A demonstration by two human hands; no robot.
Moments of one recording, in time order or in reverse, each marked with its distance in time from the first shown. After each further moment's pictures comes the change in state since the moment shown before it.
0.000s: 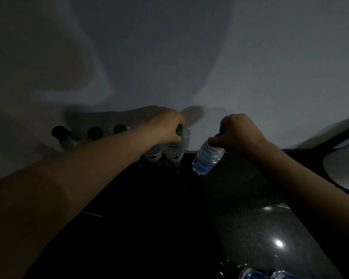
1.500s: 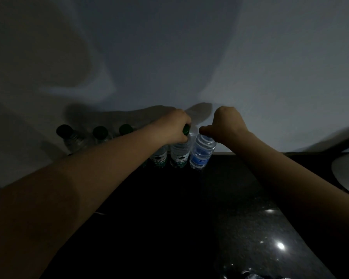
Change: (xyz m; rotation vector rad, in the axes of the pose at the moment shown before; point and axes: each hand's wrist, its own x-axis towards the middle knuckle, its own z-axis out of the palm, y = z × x) left_hand 0.005 -0.008 0.004 -0.137 -0.008 -0.020; right_hand 0.056 -0.020 0.031 -0.007 0.049 0.105
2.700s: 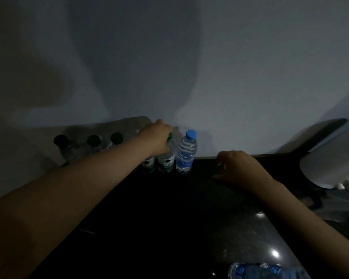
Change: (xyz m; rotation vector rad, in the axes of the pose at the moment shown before) left_hand -0.041 0.031 -0.010 0.181 -0.016 -0.096; right_hand -0.138 0.043 -0.045 -0.107 -0.205 -0.066
